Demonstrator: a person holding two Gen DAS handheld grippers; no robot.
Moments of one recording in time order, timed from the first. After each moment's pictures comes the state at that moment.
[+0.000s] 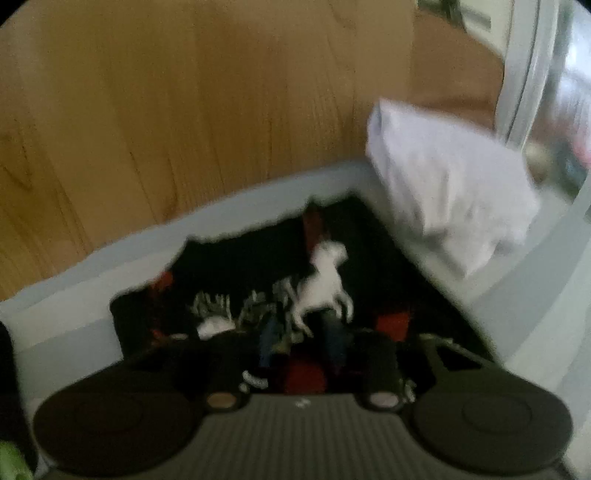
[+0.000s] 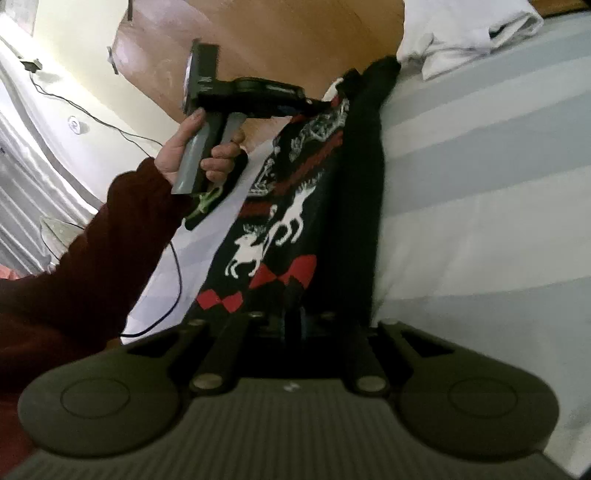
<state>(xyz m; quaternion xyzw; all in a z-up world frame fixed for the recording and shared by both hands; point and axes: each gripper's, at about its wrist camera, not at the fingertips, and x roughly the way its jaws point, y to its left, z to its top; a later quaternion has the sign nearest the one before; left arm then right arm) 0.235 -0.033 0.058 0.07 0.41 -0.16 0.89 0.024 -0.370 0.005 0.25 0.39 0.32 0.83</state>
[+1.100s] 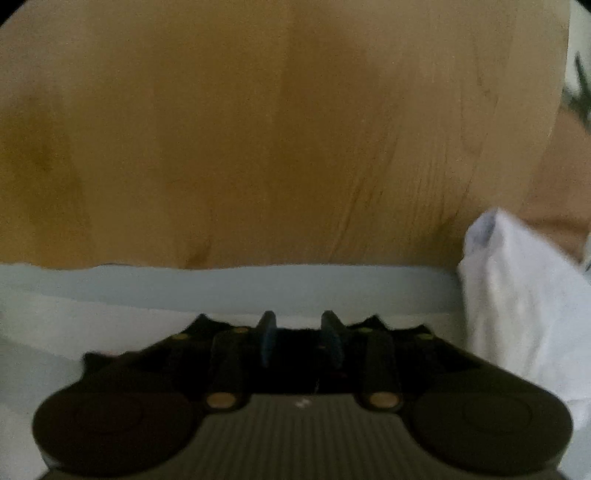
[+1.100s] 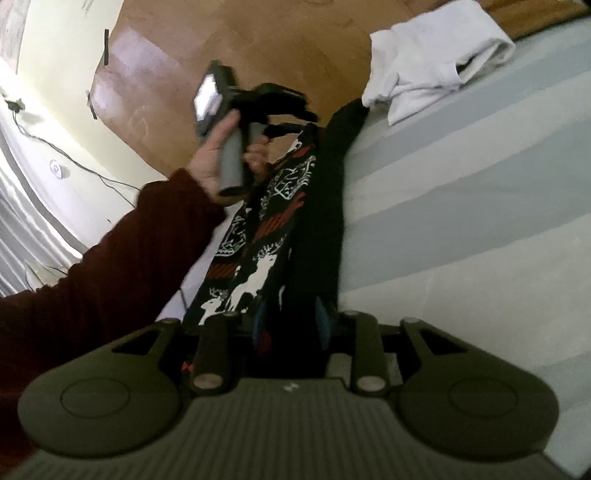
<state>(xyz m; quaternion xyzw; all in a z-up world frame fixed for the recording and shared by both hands) 0.288 -0.038 0.045 -0.06 0.37 -0.02 0.93 0.049 -0.375 -0.002 0.27 0.36 0.28 0.85</state>
